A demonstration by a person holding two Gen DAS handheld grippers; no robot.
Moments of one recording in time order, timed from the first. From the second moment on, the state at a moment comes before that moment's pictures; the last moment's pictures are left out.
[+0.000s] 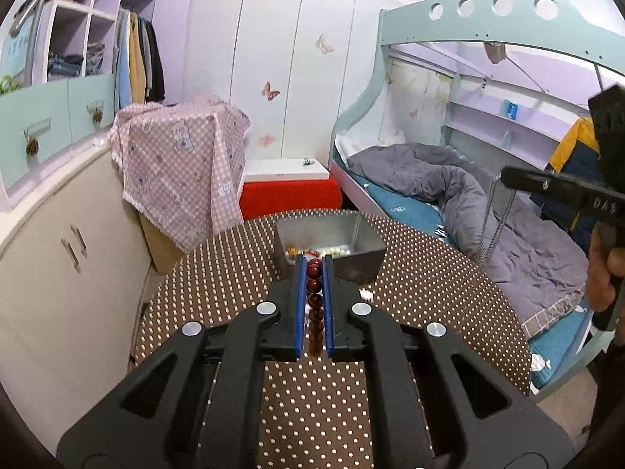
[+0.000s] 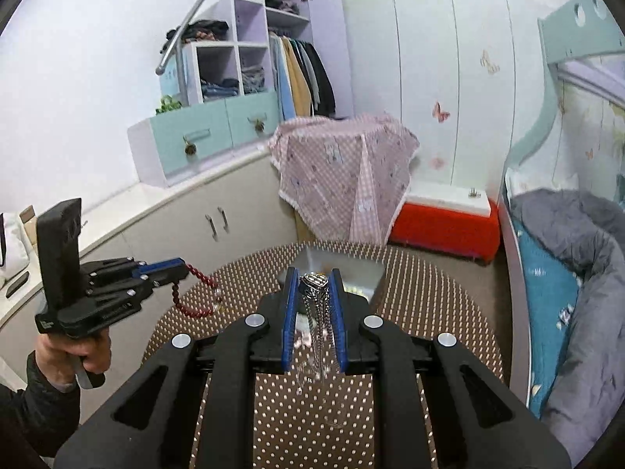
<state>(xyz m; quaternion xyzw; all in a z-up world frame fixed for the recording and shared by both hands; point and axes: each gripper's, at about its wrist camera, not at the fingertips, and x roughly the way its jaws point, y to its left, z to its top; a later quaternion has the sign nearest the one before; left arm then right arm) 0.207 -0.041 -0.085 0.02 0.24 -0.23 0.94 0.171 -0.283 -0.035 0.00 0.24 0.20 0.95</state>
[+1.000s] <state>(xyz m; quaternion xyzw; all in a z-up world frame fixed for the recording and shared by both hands) 0.335 -0.101 -0.057 0.00 0.30 -0.26 0.92 0.313 -0.257 0.009 0.02 0.26 0.20 0.94</state>
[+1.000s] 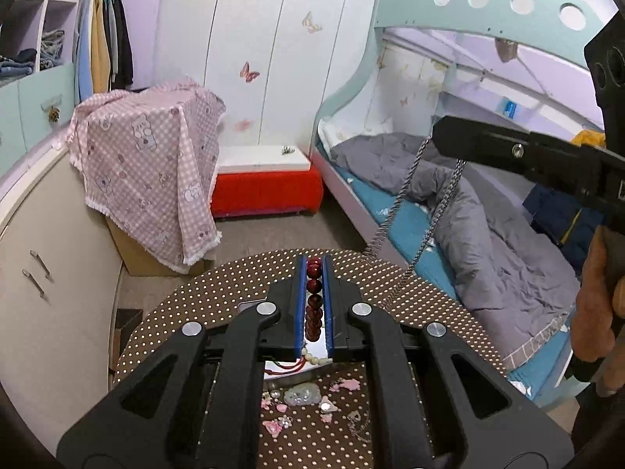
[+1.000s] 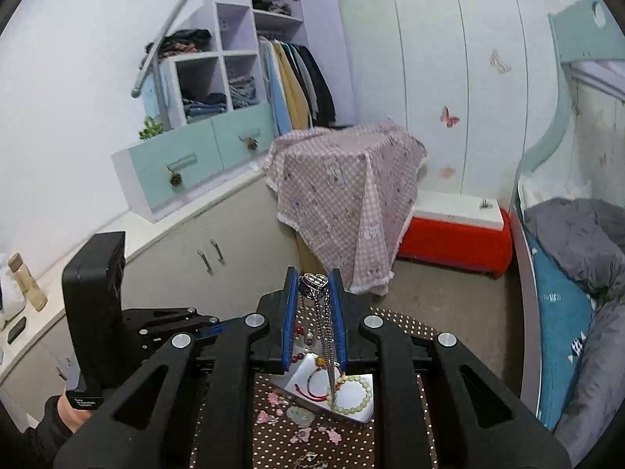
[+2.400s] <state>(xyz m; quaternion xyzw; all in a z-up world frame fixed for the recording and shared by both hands) 0.156 -0.033 -0.026 0.00 0.15 -0.12 0.98 0.140 -0.290 -0.050 0.05 0.21 0.06 0.97</state>
